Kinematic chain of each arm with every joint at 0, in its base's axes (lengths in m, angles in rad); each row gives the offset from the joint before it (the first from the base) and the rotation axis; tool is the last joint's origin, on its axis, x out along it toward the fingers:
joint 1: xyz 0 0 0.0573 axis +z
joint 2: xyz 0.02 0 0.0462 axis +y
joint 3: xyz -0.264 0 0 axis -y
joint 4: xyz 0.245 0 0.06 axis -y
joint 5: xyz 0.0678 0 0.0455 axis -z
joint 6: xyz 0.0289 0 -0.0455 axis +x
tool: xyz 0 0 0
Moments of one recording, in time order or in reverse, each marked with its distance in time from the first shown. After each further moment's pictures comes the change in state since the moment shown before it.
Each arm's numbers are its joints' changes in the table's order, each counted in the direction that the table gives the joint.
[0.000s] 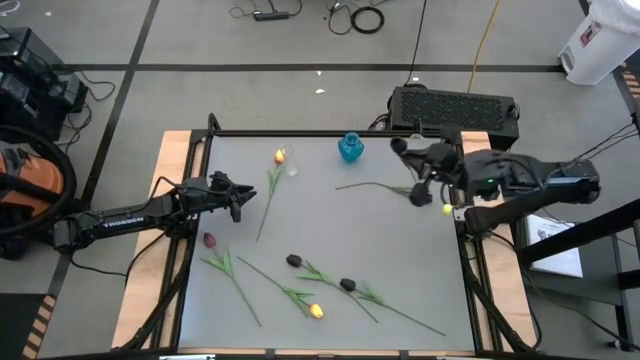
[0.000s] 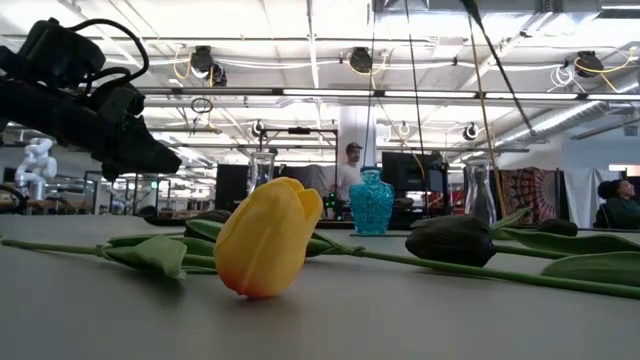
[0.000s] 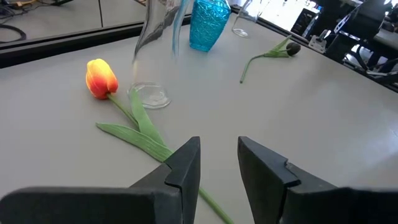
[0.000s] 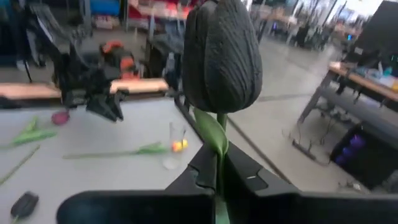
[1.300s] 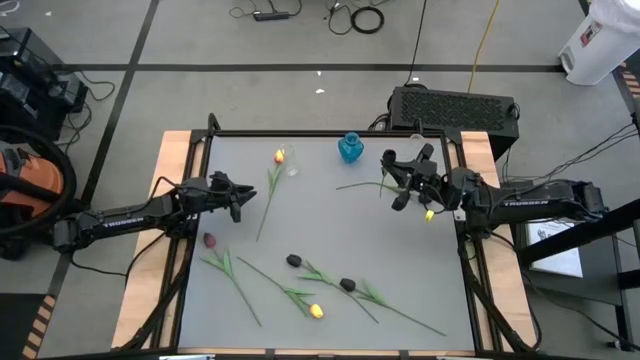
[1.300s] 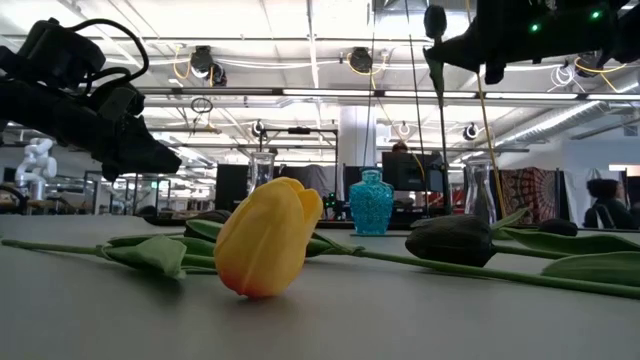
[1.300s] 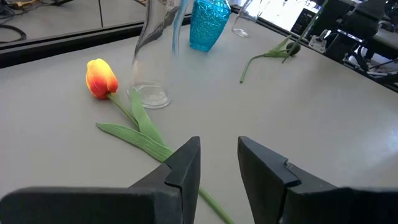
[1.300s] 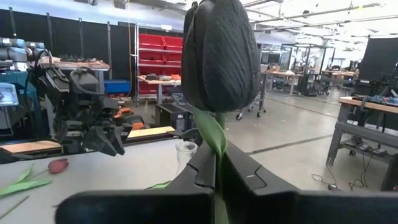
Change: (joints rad) left arm 0.000 0.000 0.000 0.000 0.000 0.000; right arm -0.247 -0.079 -0.762 1.053 -0.299 -0.054
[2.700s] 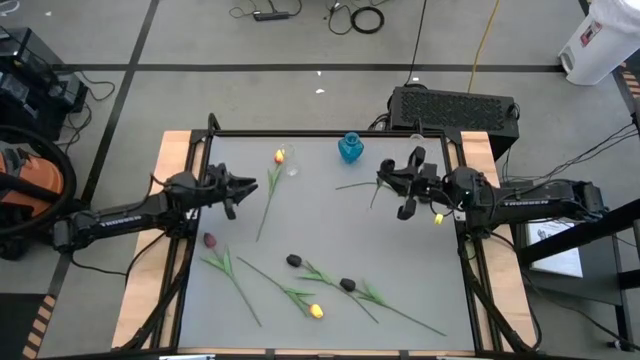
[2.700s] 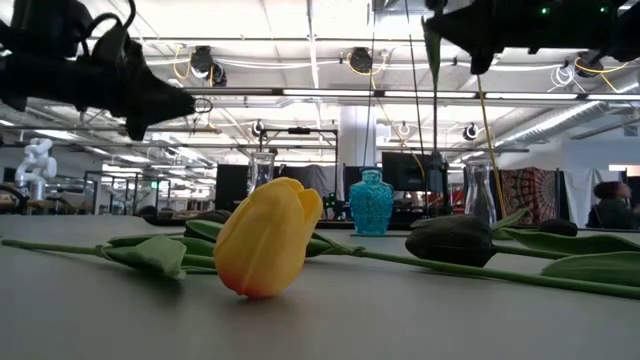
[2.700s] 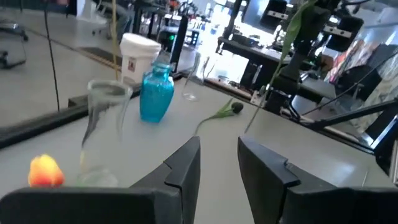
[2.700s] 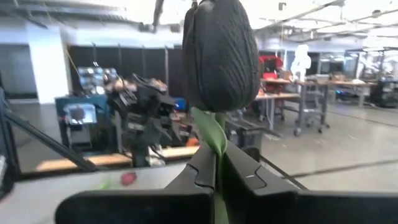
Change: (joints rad) left arm -0.001 0.001 0.085 0.206 0.120 0.058; right arm 0.002 0.004 0.008 0.074 -0.255 0.088
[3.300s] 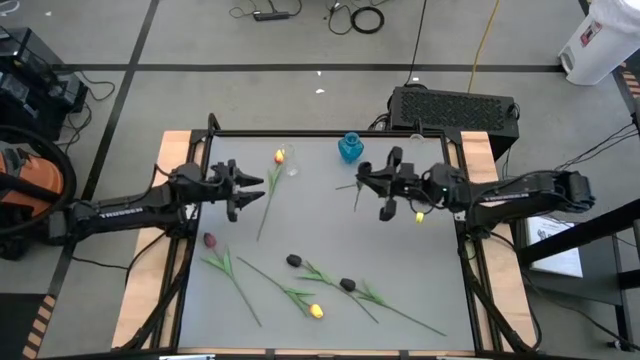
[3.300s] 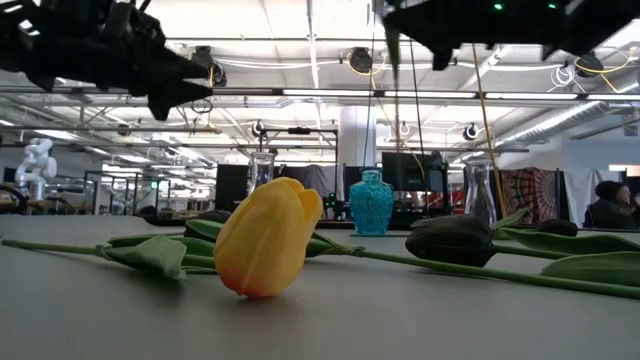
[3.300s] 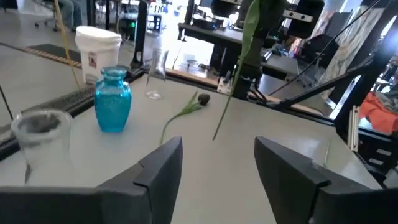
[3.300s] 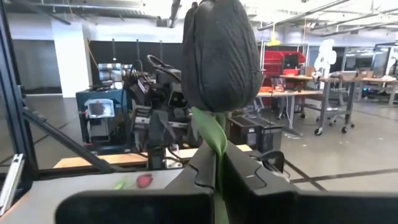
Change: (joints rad) left arm -0.002 0.203 0.147 0.029 0.163 0.093; right arm 0.000 0.300 0.160 0.102 -0.059 -0.002
